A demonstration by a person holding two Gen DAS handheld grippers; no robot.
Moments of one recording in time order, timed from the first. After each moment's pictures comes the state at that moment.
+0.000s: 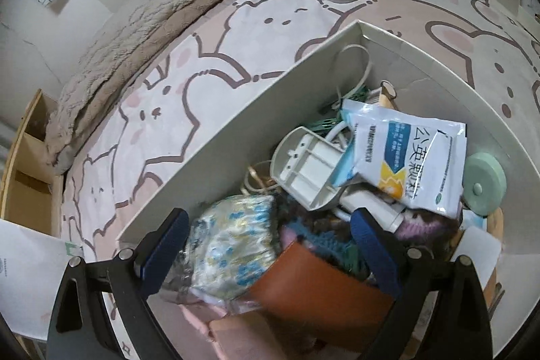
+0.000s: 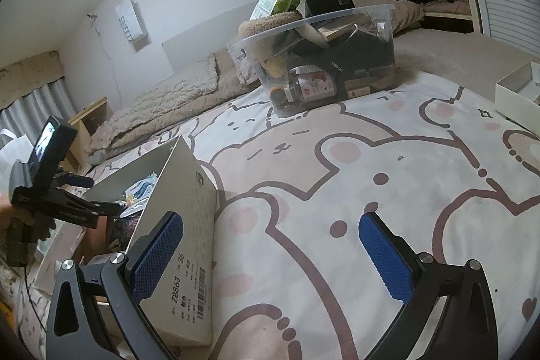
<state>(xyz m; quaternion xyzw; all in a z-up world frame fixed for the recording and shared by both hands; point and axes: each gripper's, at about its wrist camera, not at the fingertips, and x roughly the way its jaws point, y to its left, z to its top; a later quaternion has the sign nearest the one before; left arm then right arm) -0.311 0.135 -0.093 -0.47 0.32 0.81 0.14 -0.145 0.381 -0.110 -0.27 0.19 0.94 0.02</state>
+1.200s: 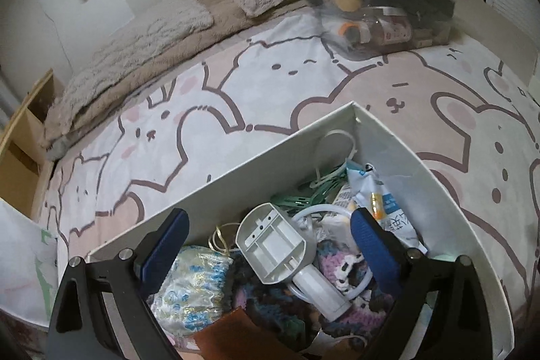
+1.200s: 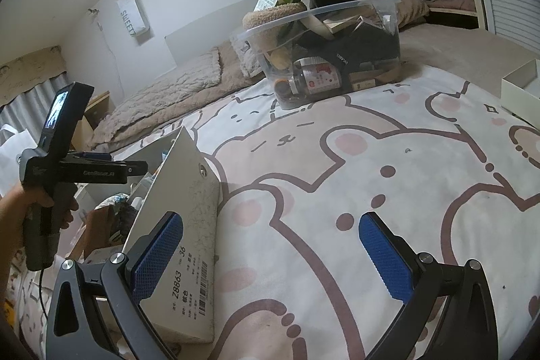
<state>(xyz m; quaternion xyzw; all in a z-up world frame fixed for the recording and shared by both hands) -0.326 0.163 -0.079 -0.43 0.22 0.87 0.12 -0.149 0.376 -0.116 -0.28 0.19 0.94 0.01</state>
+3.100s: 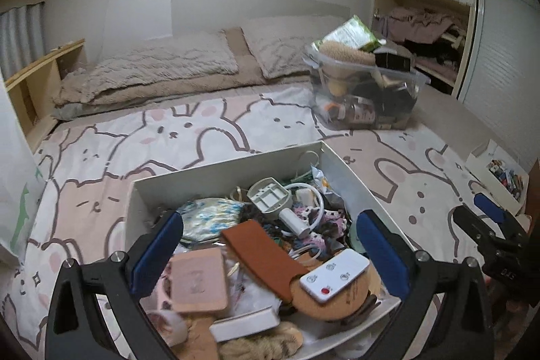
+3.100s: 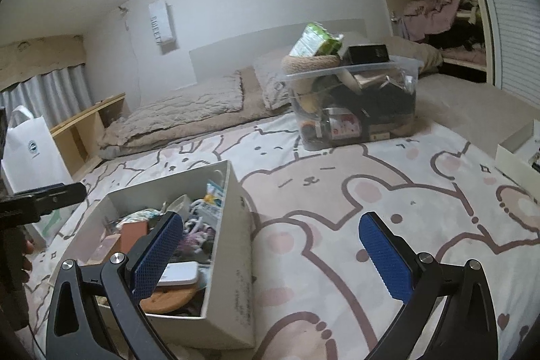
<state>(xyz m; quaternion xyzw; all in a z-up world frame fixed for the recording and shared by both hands) -0.191 0.059 0.005 -0.33 0.04 0.93 0.16 -0.127 0.325 -0.048 -0.23 0.12 0.97 0.01</state>
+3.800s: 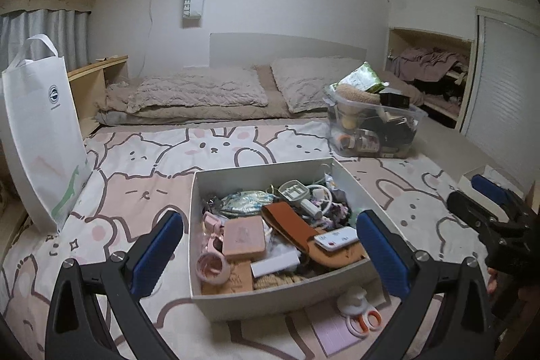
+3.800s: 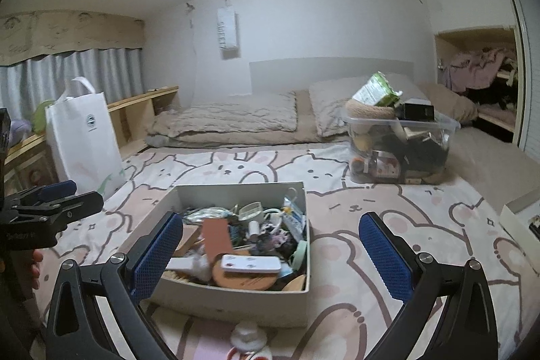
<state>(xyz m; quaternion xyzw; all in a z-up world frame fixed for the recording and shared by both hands) -0.071 -0.007 0.038 -0.25 0.01 0.96 0.13 -0.051 0.245 0.020 -0.19 0.04 0.98 -0.07</state>
